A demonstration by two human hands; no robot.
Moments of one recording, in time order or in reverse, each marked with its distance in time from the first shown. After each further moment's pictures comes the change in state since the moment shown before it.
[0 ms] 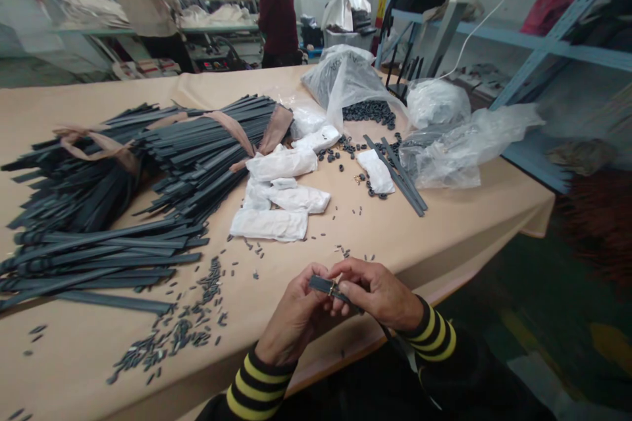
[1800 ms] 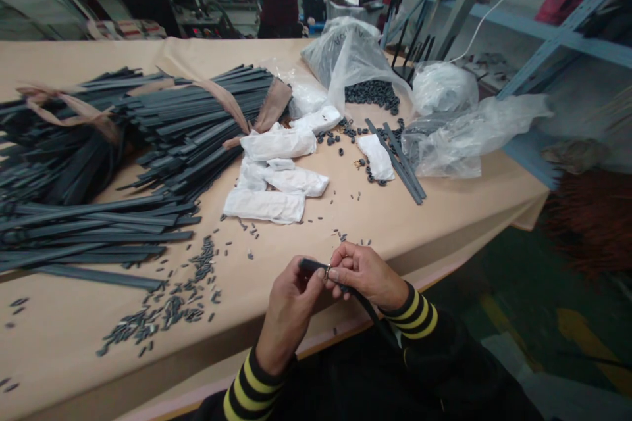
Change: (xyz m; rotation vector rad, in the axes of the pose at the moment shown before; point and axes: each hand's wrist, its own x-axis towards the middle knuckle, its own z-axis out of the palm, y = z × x) left_hand -0.009 -0.012 -0.005 0.719 0.419 0.245; right_hand 0.006 0.020 0.003 0.213 0.096 0.275
